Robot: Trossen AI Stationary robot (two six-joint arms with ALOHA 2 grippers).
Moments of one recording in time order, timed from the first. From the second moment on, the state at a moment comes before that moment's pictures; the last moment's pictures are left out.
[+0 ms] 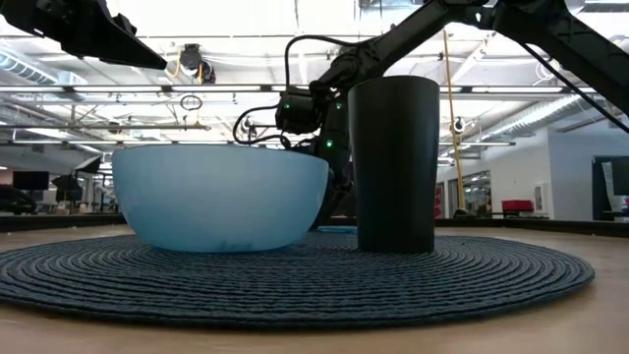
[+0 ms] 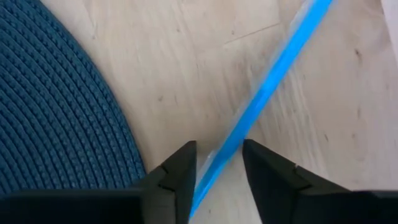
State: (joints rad) left arm -0.47 0.70 0.50 -0.26 -0.63 0.00; right arm -0.33 2.24 1.73 -0.78 -0.05 0.03
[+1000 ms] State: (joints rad) left arm -0.47 0.70 0.50 -0.26 -0.63 -0.01; right arm -0.33 2.19 1.72 -0.90 -0.01 -0.07
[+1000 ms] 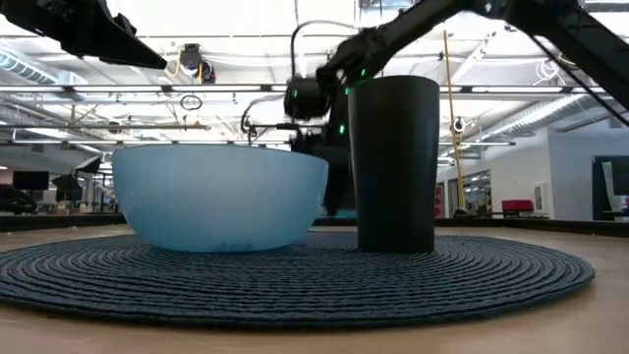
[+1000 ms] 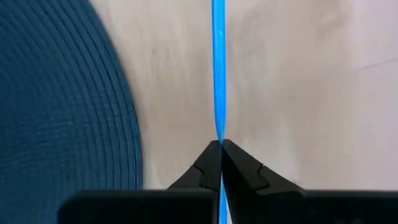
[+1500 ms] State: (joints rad) left arm -0.47 0.70 0.50 -0.24 -0.63 -0.02; right arm -0.30 1.88 1.72 -0.89 0.00 -0.07
